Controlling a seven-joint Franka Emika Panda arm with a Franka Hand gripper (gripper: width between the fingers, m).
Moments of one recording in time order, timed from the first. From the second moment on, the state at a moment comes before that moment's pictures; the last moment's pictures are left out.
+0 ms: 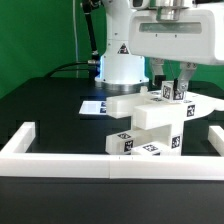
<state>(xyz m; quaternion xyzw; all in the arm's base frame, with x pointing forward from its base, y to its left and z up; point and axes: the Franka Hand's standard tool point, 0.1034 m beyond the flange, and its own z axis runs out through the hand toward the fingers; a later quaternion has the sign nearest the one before) 0.594 0.042 0.124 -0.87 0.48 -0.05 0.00</state>
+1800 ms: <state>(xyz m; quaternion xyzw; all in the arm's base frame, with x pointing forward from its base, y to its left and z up) 0.597 0.050 0.126 -1.00 -0.07 -0.05 -0.03</state>
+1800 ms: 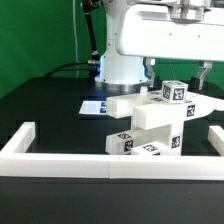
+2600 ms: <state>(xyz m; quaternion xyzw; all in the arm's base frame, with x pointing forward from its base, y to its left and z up) 0.597 0.050 0.126 -0.99 0.10 -0.06 -0.02</state>
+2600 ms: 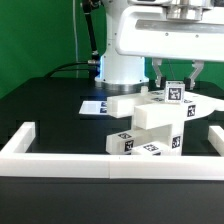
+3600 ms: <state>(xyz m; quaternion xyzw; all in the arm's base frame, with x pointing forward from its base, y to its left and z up) 0.597 0.052 0.125 -0.91 0.41 -0.06 0.00</state>
